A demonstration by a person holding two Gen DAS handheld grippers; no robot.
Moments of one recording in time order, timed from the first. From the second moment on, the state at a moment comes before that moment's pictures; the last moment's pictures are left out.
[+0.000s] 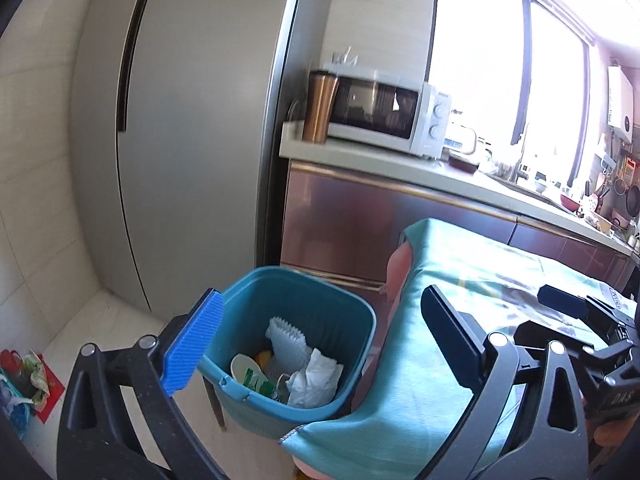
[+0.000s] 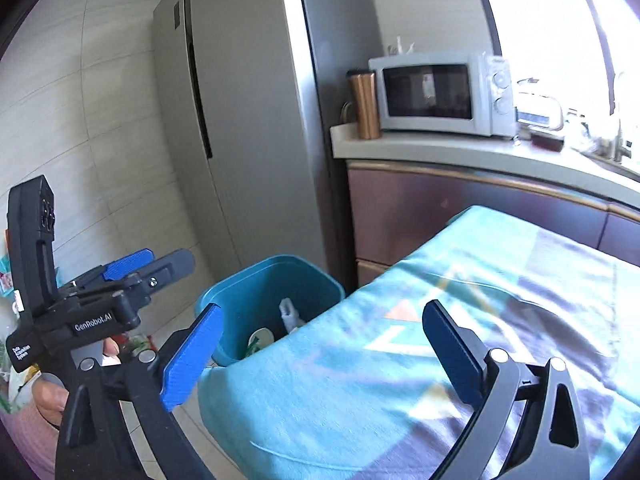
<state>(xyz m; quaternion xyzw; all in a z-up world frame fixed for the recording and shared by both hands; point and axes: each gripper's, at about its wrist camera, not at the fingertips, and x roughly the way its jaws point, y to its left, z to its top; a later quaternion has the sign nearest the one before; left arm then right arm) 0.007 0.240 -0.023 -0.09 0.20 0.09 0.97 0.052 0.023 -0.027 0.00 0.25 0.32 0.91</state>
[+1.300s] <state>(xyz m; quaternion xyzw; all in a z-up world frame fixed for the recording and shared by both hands) -0.036 0.122 0.004 -0.01 0.11 0.04 0.99 -0.033 -0.107 -0.010 0.04 0.12 0.10 0.99</state>
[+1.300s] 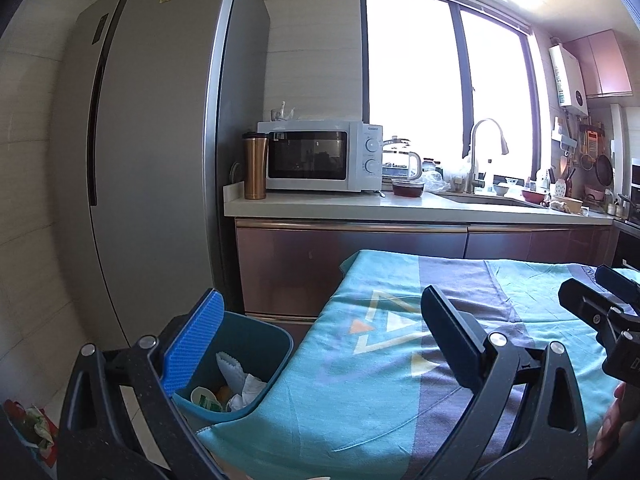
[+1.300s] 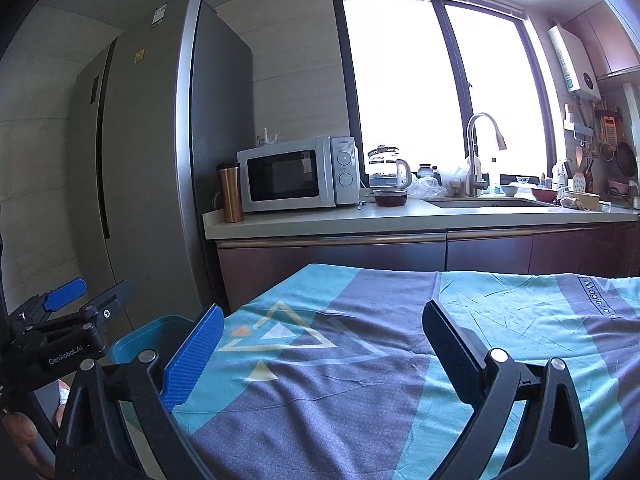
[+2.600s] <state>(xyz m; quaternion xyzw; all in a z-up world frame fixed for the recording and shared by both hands) -0.035 0.115 0.004 -0.01 0.11 0.04 0.99 -0.031 -0.122 -0.013 0.05 0.12 0.08 0.99</state>
